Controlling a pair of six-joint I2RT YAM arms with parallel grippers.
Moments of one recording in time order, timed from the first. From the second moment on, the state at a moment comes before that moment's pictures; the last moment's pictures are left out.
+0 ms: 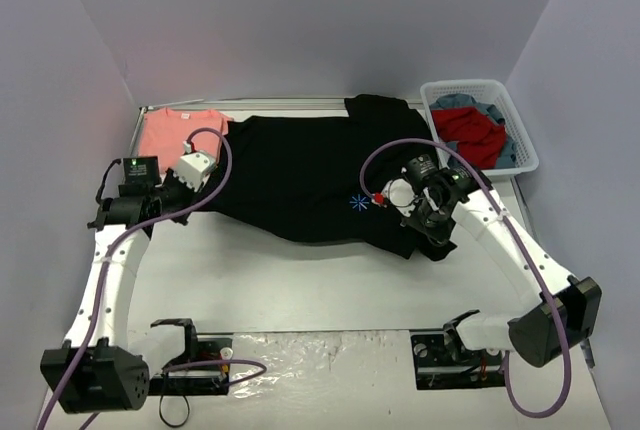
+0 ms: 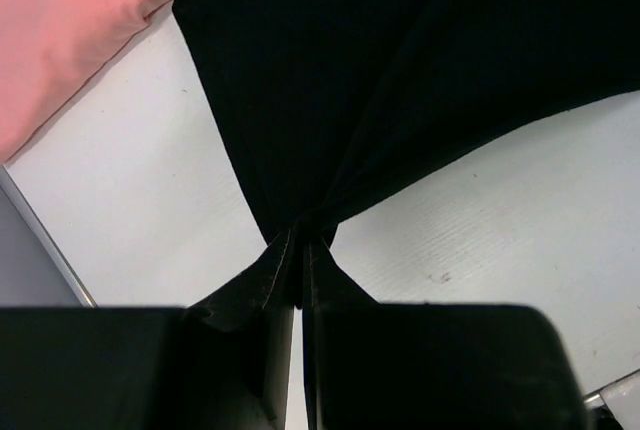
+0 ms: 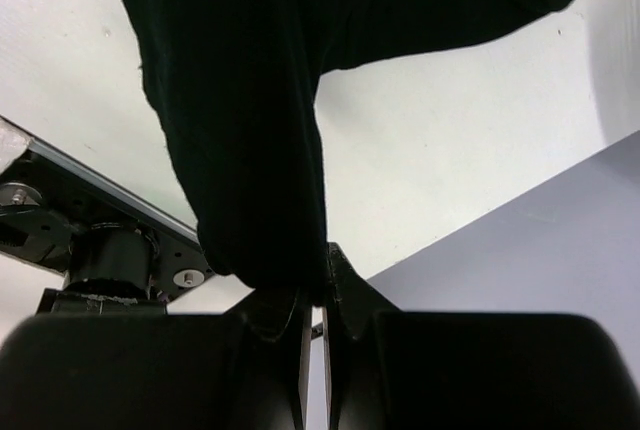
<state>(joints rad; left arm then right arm) 0.05 1.08 1.05 -0.79 0.36 0.57 0.46 1.31 1.21 -1.31 0.15 -0.56</state>
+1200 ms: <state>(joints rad) 0.05 1.08 0.86 -0.73 0.23 0.61 0.27 1.66 1.60 -1.23 0.03 -0.66</state>
